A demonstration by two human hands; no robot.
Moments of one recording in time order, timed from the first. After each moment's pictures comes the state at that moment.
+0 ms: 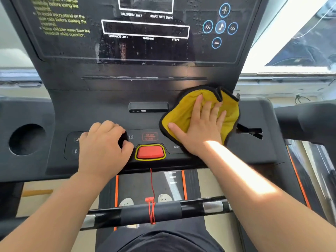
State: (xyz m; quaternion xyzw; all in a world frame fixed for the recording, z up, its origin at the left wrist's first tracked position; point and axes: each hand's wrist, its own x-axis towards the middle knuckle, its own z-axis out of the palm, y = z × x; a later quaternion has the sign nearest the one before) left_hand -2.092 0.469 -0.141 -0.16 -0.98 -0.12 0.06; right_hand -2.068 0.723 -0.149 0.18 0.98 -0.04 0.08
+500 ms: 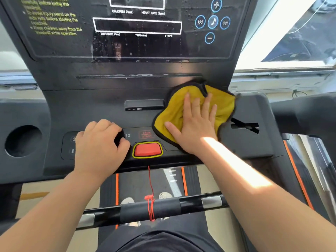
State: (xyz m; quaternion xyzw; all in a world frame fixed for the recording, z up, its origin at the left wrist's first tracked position) left_hand -2.092 0.468 -0.141 -0.17 -0.98 -0.12 0.05; right_hand -2.064 0.720 -0.149 0.13 0.99 -0.03 0.07
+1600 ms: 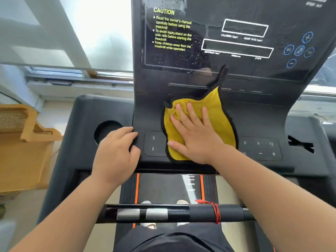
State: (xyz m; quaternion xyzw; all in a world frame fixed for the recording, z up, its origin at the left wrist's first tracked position) left_hand -2.108 0.306 -0.147 -0.15 -0.96 -0.25 0.02; right_hand -2.113 0.560 -0.132 -0.14 0.98 0.04 0.14
